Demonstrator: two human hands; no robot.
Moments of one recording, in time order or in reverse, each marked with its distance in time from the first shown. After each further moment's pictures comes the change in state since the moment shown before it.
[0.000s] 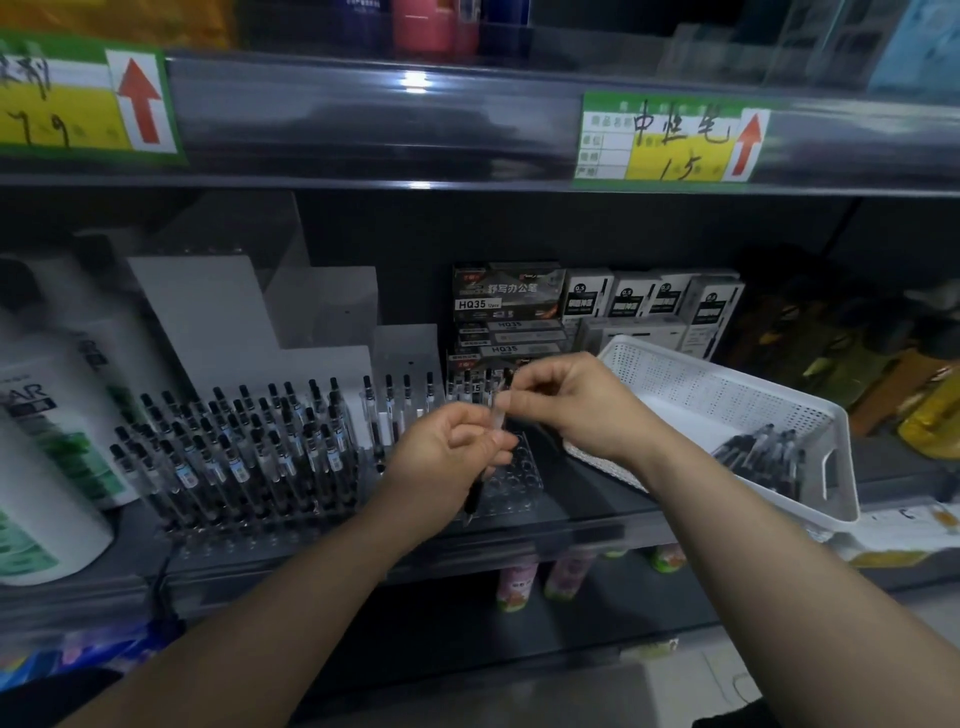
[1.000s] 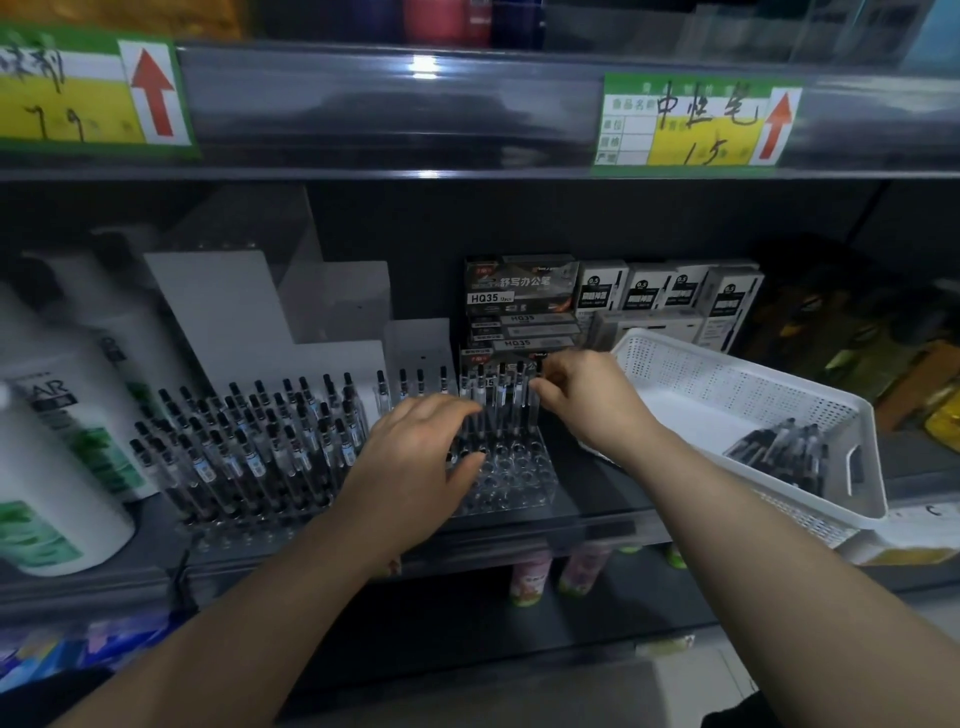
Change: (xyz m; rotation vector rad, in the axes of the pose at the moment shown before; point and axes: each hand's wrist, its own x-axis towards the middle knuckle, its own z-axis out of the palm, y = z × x) left_hand -0.012 0.004 -0.031 1.079 0.052 0.367; right_hand 0.026 0.039 0.004 -0.604 0.208 0.000
